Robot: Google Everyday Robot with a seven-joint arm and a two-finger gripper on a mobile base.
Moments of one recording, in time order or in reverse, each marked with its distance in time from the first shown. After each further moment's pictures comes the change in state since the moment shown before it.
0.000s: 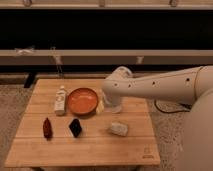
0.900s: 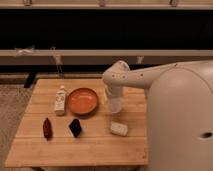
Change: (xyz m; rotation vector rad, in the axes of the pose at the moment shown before) arm -0.052 -0.045 0.058 0.069 0.037 -0.011
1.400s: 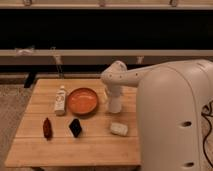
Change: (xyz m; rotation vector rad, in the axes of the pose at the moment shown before) arm -0.017 -0.011 0.015 0.052 -0.002 -0.014
